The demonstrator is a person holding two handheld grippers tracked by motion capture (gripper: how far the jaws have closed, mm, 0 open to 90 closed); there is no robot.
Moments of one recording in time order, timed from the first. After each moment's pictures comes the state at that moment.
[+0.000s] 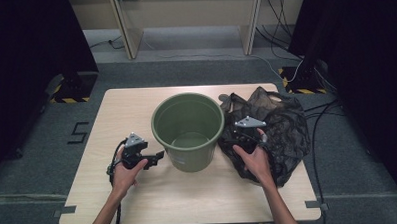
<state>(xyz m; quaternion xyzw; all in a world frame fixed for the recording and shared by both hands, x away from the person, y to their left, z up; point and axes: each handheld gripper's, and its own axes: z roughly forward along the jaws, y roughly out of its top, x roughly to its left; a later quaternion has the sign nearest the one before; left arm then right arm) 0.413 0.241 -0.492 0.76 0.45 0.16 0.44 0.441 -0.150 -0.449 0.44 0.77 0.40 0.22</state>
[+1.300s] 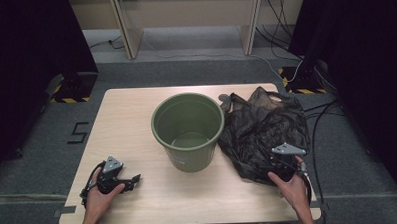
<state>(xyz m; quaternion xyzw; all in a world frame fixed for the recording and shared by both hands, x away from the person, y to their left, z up) 0.355 0.305 -0.524 0.79 0.45 0.19 0.36 0.370 -0.247 -0.483 0.49 0.77 0.35 0.22</state>
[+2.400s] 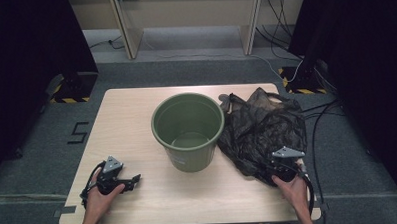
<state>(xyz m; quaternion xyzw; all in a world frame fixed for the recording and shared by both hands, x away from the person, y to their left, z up) 0.355 0.305 -0.524 0.80 0.45 0.19 0.36 0.375 -0.259 -0.507 0.47 0.79 0.34 0.19</state>
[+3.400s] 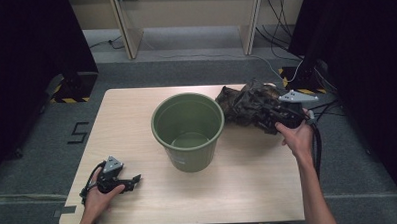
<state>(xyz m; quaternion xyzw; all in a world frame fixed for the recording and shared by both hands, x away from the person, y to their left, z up) 0.355 0.304 -0.524 0.80 0.45 0.19 0.36 0.458 -0.247 -0.355 0.42 0.75 0.44 0.26</state>
